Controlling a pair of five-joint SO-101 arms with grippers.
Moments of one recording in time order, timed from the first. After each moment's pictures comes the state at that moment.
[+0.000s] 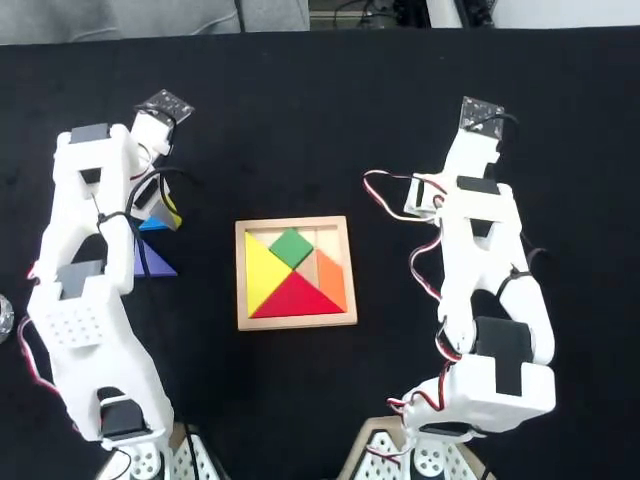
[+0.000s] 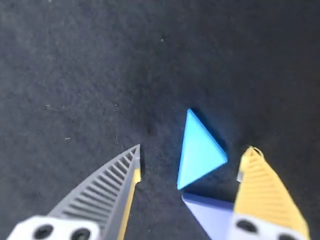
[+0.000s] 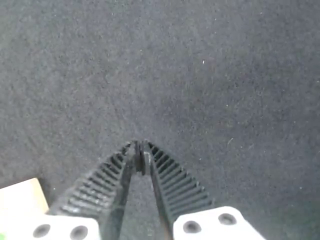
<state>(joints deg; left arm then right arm) -16.1 30.8 -11.6 67.3 -45.4 8.1 3.5 27.9 42.1 -8.7</state>
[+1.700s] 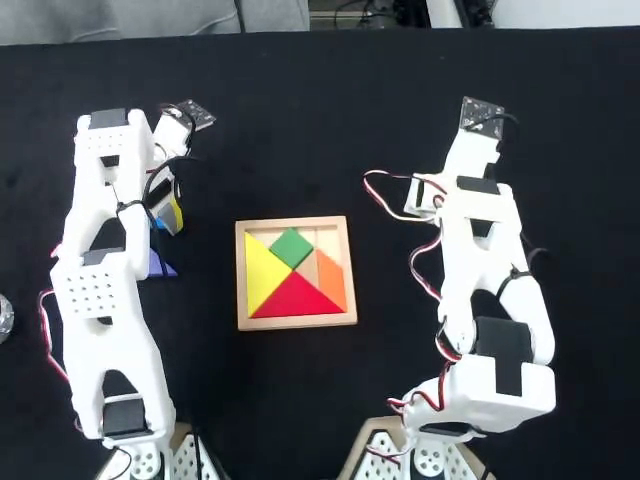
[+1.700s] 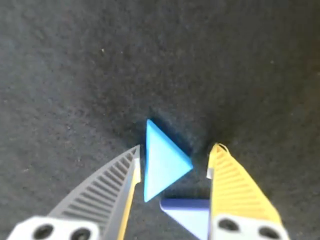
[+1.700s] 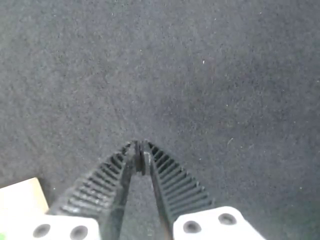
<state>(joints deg) -13.4 46.5 -32.9 85.0 -50.3 8.1 3.5 27.9 42.0 -8.7</state>
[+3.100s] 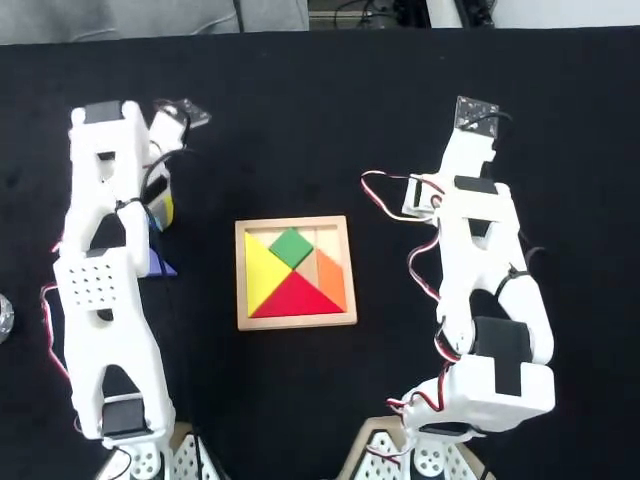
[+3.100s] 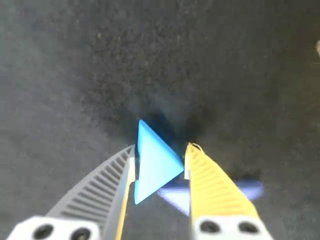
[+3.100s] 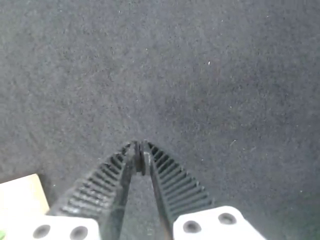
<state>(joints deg) -14.1 51.4 -46.5 96.4 -50.0 7.6 3.5 27.9 42.0 -7.0</state>
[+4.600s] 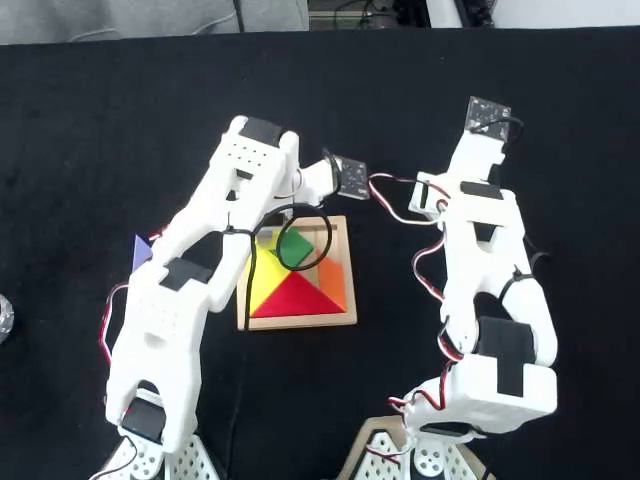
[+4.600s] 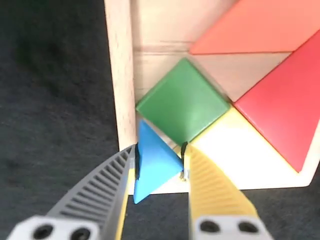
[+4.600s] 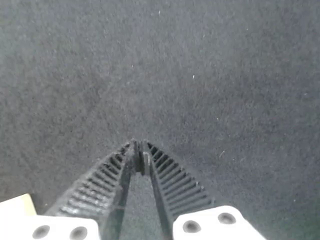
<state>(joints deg) 15.8 39.9 -28.7 88.7 -67.3 9.4 3.5 30.0 36.6 -8.0</state>
